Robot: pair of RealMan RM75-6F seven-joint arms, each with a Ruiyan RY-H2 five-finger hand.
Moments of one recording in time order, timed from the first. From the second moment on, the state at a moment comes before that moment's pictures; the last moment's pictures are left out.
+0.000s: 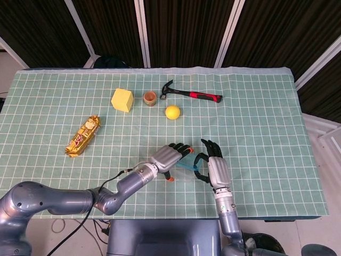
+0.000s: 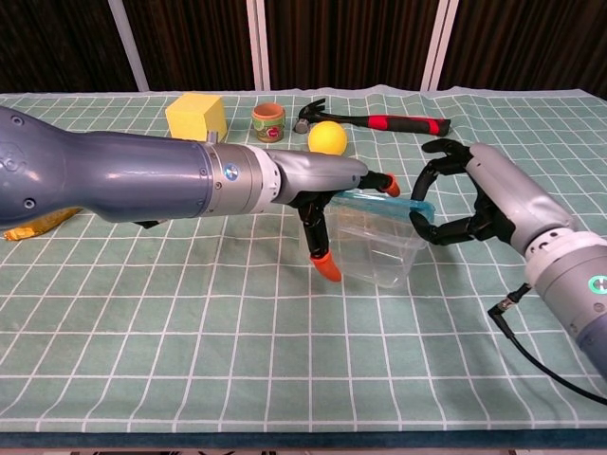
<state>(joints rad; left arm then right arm) -1.24 -1.70 -0.13 -1.40 0.81 0.64 0.34 0.40 -1.91 0.23 -1.43 -1.29 1.33 -0.12</state>
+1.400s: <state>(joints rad) -1.18 -1.51 -0.18 -1.54 0.89 0.68 0.24 0.40 -1.92 0.27 -1.54 -1.25 1.36 -0.20</state>
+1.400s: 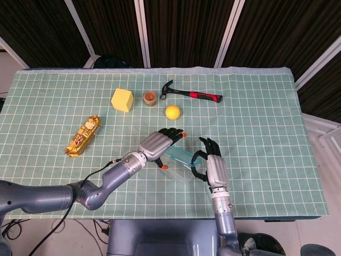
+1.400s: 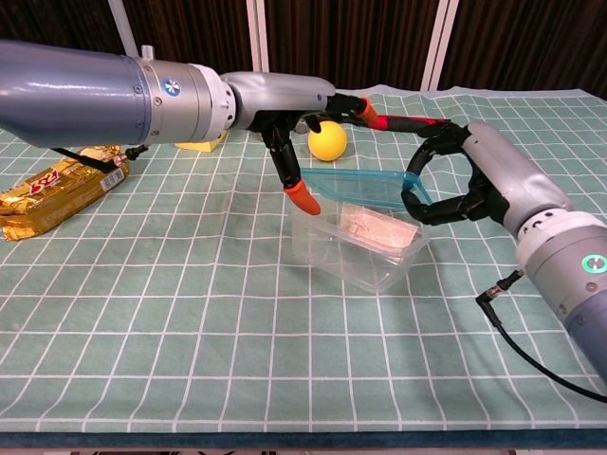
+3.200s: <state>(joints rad) -0.85 -1.21 -0.08 -1.73 1.21 0.86 -0.02 0.35 -1.49 0.34 -1.53 -1.08 1.31 -0.49</state>
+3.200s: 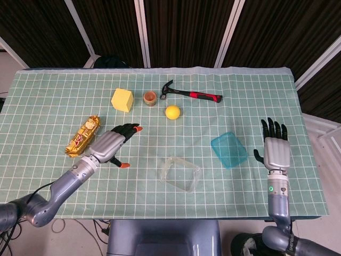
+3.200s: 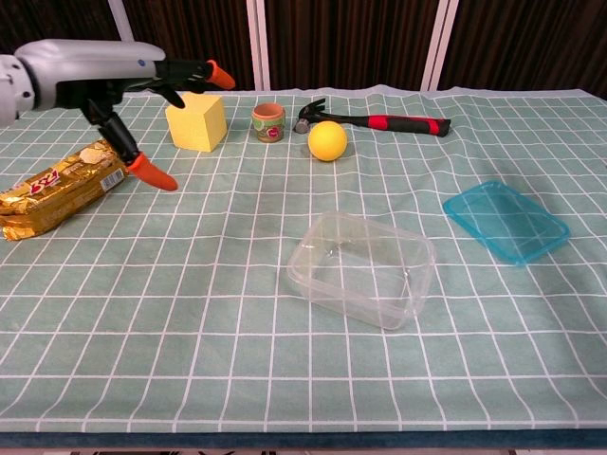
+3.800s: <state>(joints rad) -0.49 -1.05 0.10 -1.81 1.43 1.24 -0.07 0.19 -1.16 0.12 -1.74 -1.30 1.34 -0.32</state>
